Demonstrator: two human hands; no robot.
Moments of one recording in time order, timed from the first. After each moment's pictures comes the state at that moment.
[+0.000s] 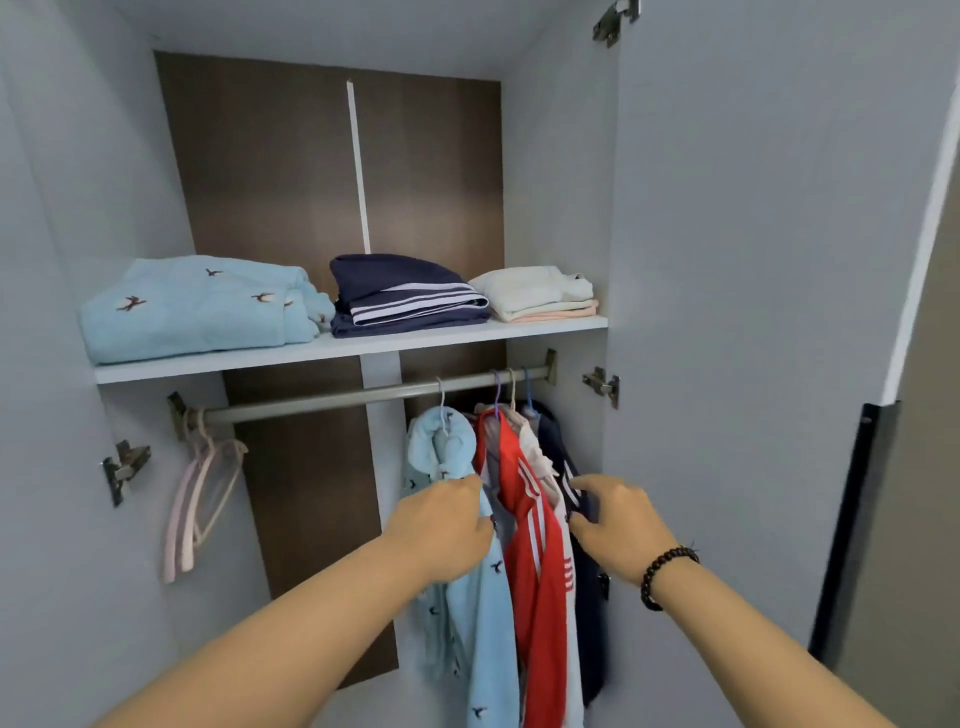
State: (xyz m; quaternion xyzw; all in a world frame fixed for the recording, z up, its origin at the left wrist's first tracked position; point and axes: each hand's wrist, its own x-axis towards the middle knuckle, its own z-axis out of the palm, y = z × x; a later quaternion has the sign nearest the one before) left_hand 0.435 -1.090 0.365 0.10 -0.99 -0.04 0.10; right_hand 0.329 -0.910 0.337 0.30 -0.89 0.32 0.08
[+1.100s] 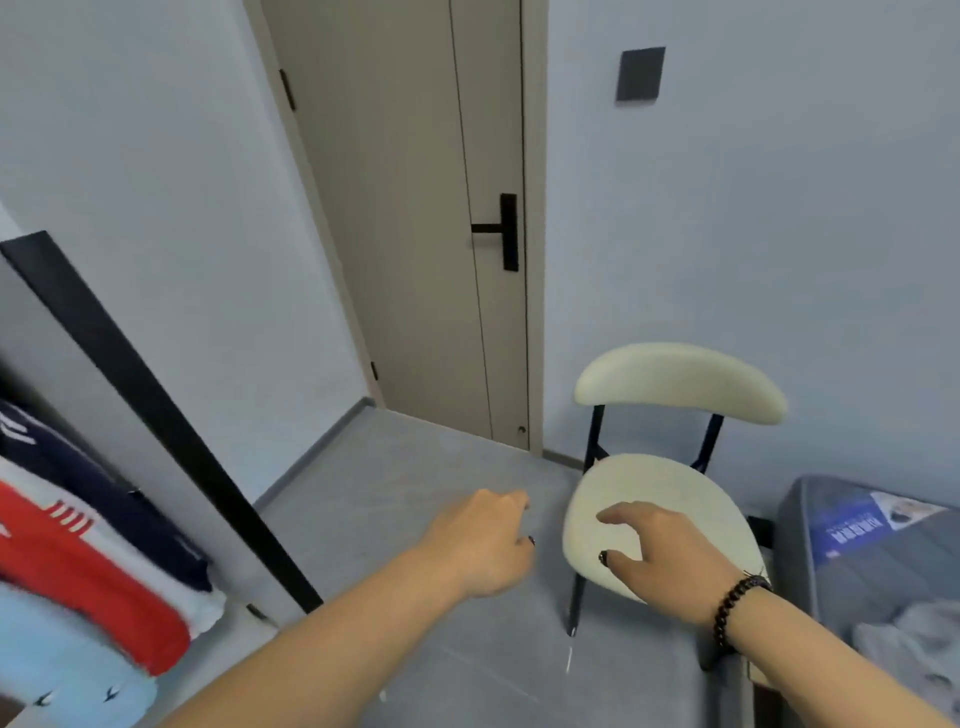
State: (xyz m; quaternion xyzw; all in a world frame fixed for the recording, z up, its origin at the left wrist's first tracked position) left_hand 0.425 -0.493 0.225 -0.28 -0.94 -0.08 -0.16; right_hand 0.505 -0.301 0.199 -0.07 -0.96 0.26 -0.06
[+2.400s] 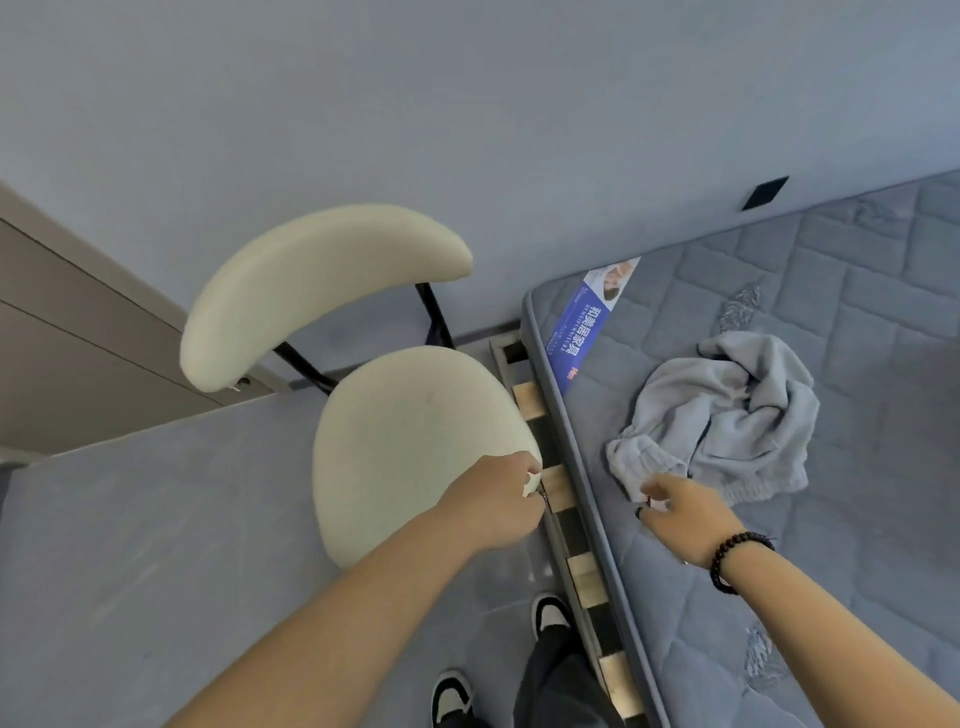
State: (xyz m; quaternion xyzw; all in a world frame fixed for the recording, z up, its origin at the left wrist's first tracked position) left_hand 0.376 -0.035 0.018 -0.46 -0.77 -0.06 -0.44; right_hand 0.584 0.071 -0.037 -0.55 -0.71 0.41 -0.16
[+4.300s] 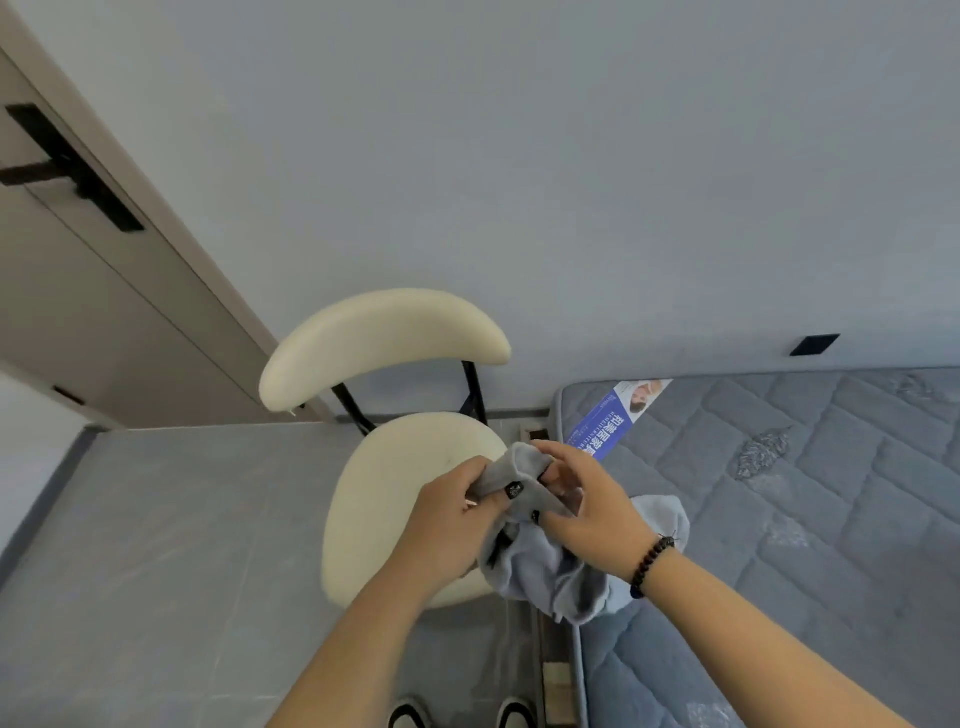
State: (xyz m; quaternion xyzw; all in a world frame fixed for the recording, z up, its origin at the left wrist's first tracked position) left_hand 0.392 -0.026 0.084 -0.33 -0.79 -0.42 -0.29; right_hand 0.515 0.114 0.068 -0.25 -0.81 0.53 0.08
